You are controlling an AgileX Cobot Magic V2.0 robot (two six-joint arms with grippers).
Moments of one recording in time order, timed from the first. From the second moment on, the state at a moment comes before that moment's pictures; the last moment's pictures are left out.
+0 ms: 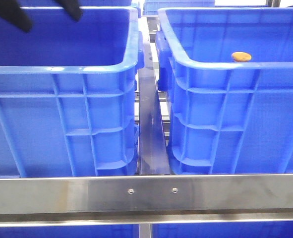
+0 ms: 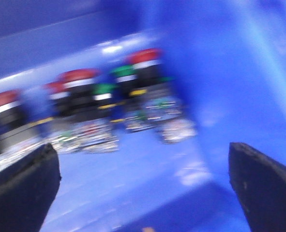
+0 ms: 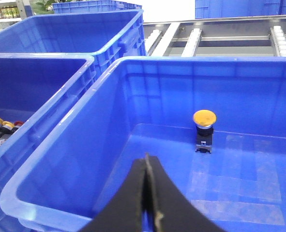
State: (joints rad) left arm -0.32 1.51 -1.34 -0.20 0.81 0.11; right arm 0.00 0.49 -0.33 1.52 0.29 -1.44
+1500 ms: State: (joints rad) left arm -0.32 1.86 -1.43 -0.04 0.73 -0.11; right arm 0.00 0.49 -0.33 1.52 0.29 -1.44
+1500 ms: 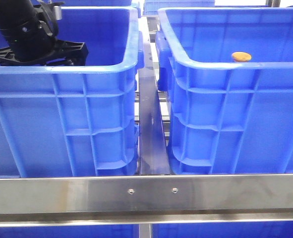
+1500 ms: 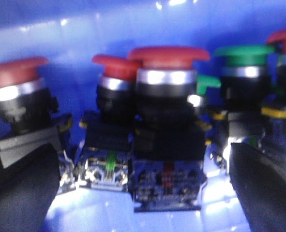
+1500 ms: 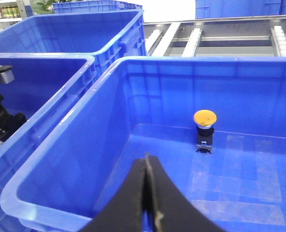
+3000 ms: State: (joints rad) left arm -0.32 1.56 -1.43 -0.58 0.89 0.45; right arm 0.00 0.49 -0.33 1.52 0.29 -1.44
